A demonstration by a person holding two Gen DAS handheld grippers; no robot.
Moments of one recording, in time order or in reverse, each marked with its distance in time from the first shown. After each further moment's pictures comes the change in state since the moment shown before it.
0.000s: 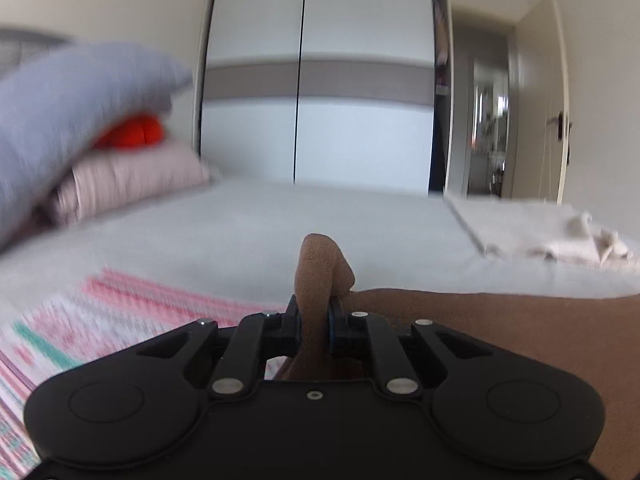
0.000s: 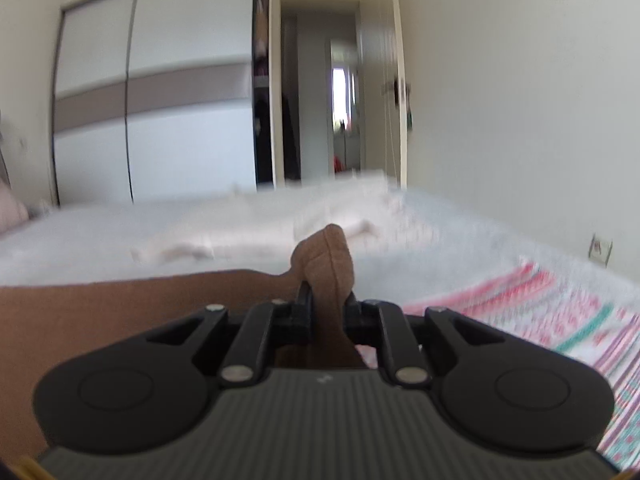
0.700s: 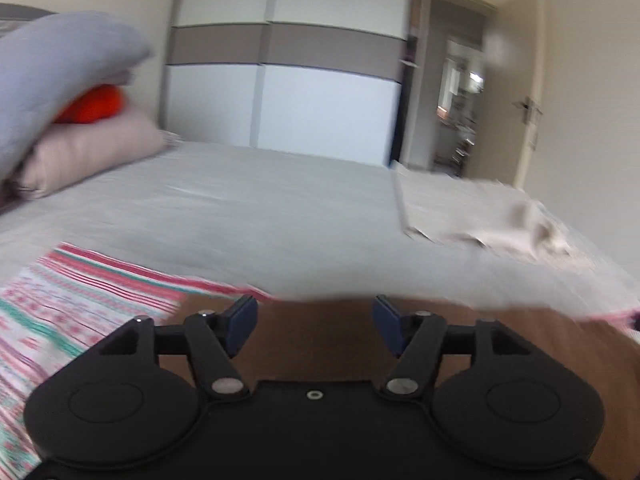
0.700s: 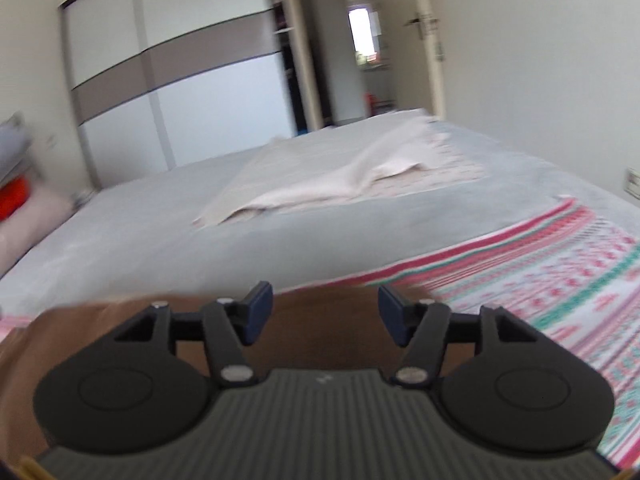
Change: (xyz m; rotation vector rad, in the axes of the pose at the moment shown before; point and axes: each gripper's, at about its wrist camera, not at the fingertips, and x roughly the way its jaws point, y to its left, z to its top) left arm -0.058 -0.084 0.023 0.010 0.104 -0.141; right arm -0.060 0.060 0.017 -0.002 0.124 0.225
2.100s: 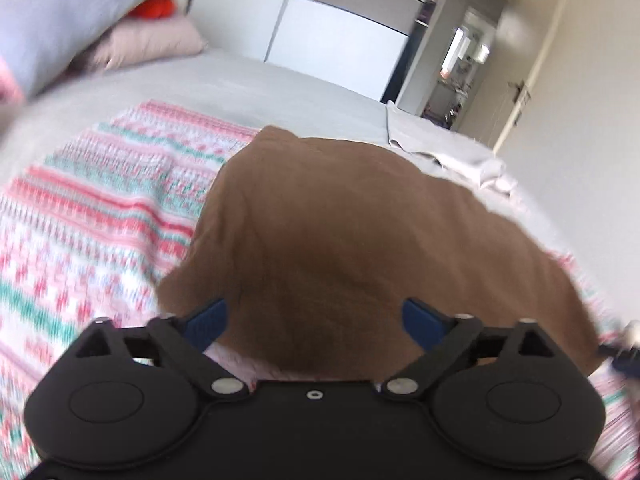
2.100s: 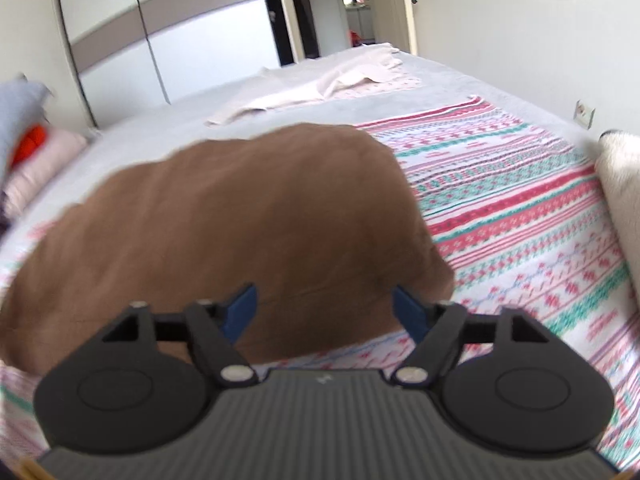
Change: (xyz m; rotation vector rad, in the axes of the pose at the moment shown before) left arm -0.230 0.070 -0.086 -0.270 0.211 -0.069; right arm -0.217 -0.048 -0.110 0.104 0.141 -0.041
